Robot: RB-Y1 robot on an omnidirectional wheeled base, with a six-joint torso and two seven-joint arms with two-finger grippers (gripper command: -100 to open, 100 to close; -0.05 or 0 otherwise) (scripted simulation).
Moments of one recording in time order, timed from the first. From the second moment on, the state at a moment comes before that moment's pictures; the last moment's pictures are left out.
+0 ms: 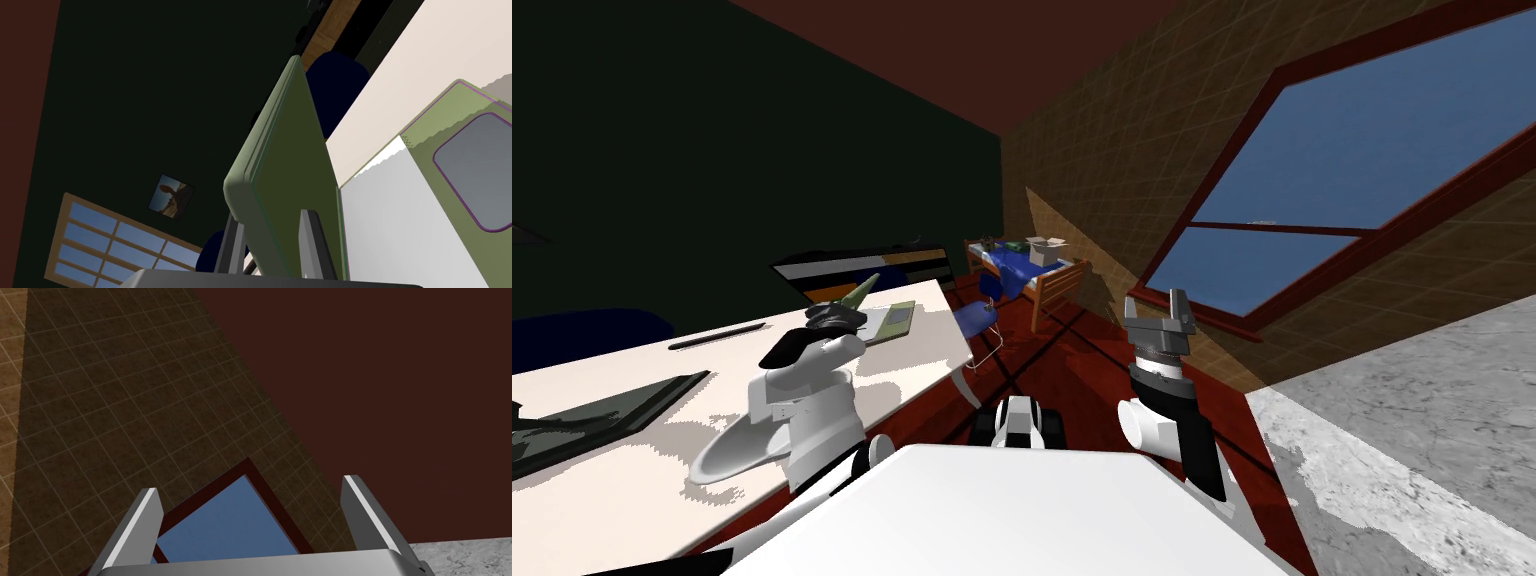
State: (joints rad) left arm -0.16 0.21 0.89 -1.77 0.19 0.48 0.29; right arm 0.50 -0.05 -0.07 -2.38 -0.06 -0.42 -0.17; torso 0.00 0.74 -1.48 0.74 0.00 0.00
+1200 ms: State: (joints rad) left arm -0.14 0.34 0.93 -1.59 0.06 0.33 0.18; right arm 0.50 -0.05 -0.07 -2.38 -0.06 -0.42 -0.17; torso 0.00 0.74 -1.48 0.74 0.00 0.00
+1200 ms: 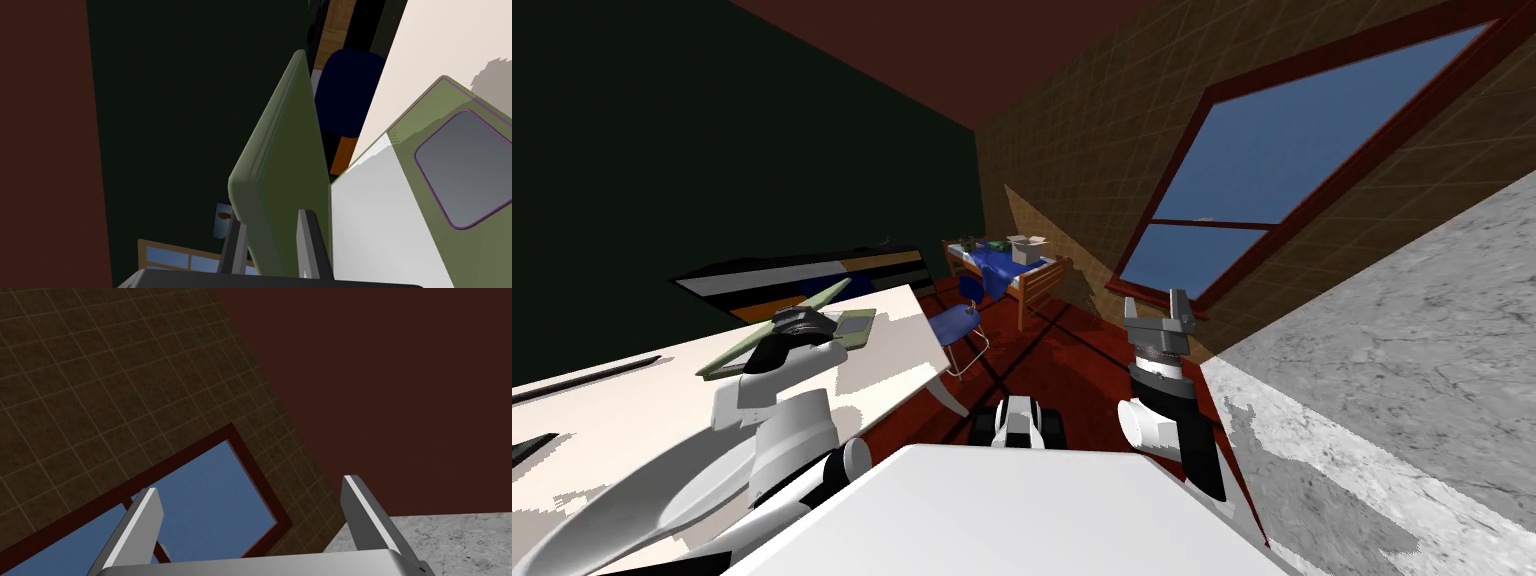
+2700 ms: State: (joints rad) left arm -0.17 0.53 1.14 -1.15 -0.09 0.09 0.09; right arm 0.50 -0.05 -0.07 -2.38 -0.06 -0.42 -0.17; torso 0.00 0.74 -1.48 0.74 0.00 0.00
